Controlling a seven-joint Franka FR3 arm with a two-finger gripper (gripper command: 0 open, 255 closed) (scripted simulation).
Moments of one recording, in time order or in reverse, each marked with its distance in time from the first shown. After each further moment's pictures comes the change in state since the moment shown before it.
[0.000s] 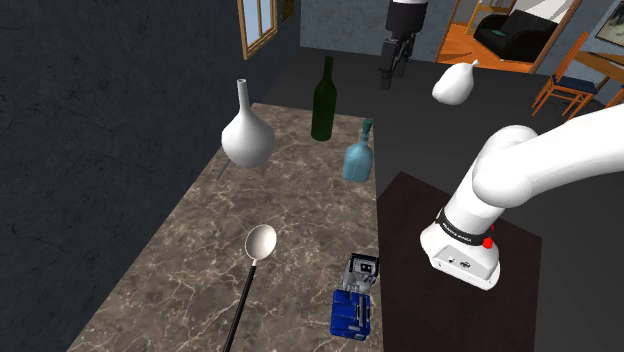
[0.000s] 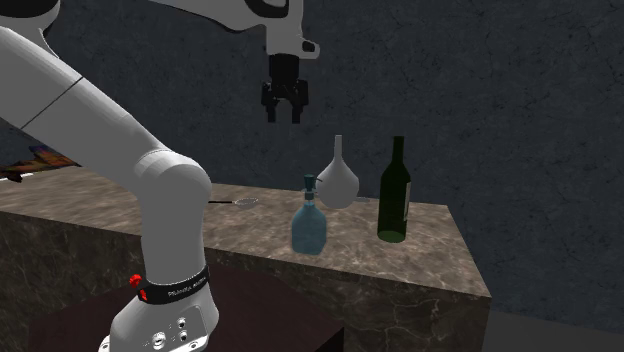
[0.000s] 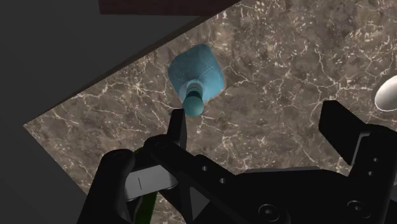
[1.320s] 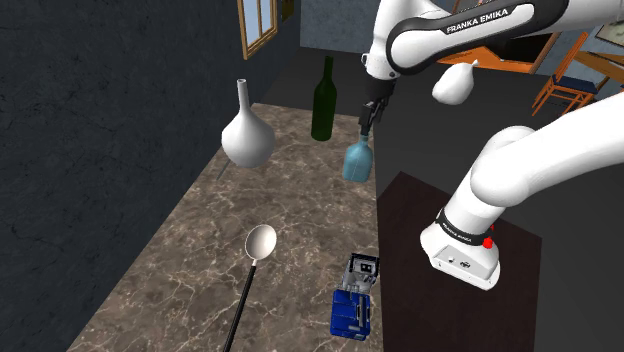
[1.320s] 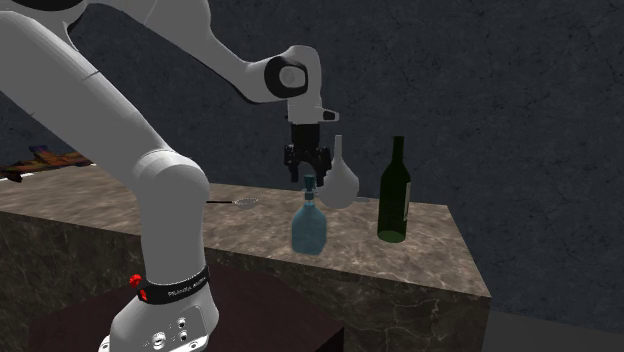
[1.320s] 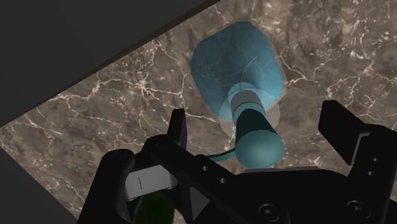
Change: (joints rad) arm -0.042 0.115 -0.055 -0.360 -0.075 0.531 -0.059
